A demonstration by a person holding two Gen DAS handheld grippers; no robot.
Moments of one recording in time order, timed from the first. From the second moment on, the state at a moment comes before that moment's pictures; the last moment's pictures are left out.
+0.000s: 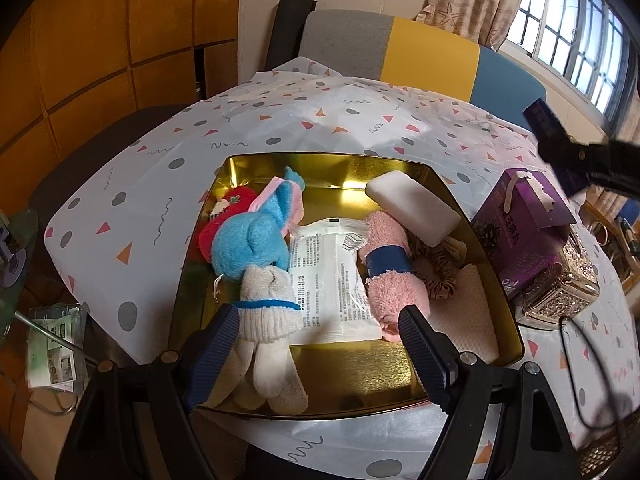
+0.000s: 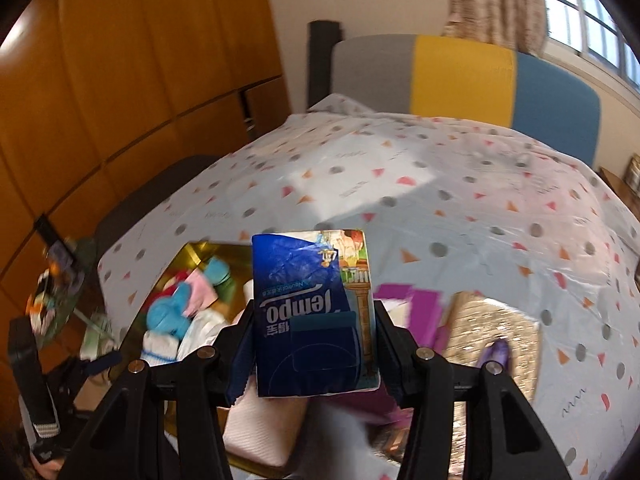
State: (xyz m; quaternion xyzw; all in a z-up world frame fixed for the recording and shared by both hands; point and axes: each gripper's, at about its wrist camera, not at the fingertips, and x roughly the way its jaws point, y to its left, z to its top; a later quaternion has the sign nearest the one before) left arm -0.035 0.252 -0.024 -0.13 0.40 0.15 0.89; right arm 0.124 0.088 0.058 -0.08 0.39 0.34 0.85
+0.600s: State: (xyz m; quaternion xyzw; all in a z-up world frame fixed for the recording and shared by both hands) left arm -0.045 0.283 -0.027 -0.15 0.40 0.19 0.88; right arm 0.051 0.146 -0.023 -0.15 0.44 0.40 0.79
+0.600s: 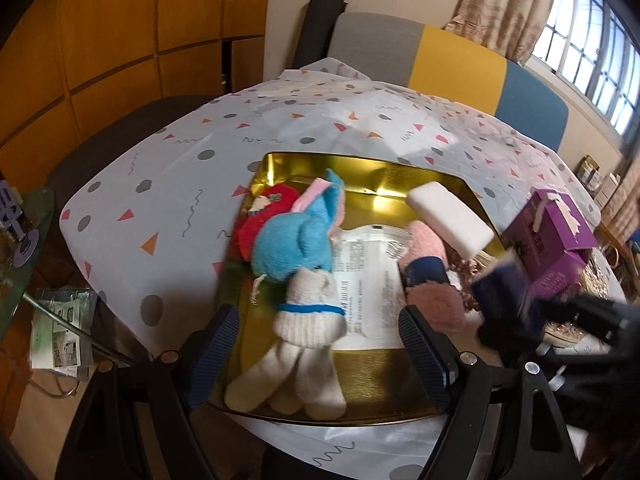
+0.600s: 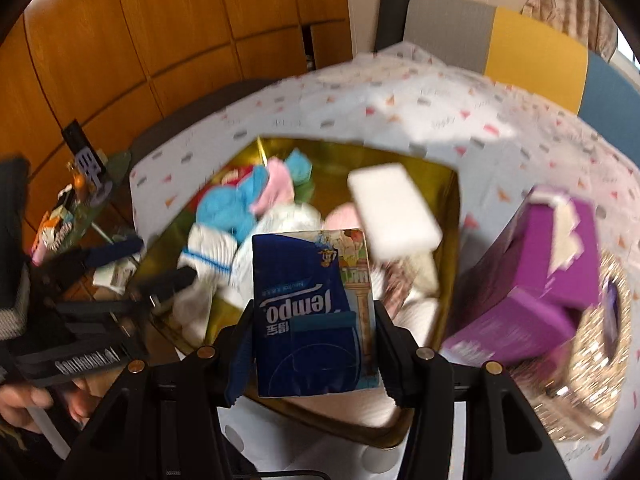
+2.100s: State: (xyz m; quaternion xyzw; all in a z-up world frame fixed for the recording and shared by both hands) left arm -0.054 0.232 0.007 -0.11 0.34 0.18 0.92; right arm 0.024 0.092 -0.001 -0.09 0.33 0.21 0.92
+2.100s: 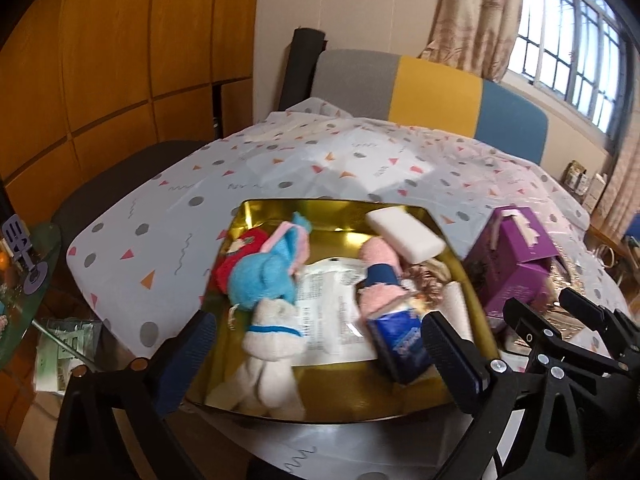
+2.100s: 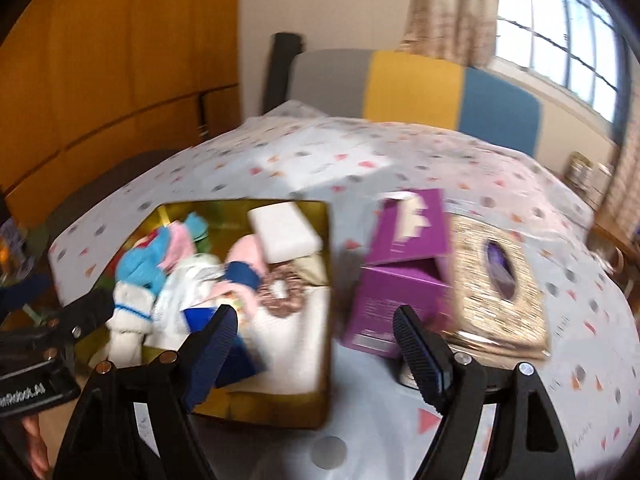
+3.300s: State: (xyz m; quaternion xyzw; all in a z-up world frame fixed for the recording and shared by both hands) left arm -0.053 0.188 0.015 -0.09 0.33 0.19 0.92; right arm 0.013 0.041 0.010 -0.06 0.31 0.14 0.94
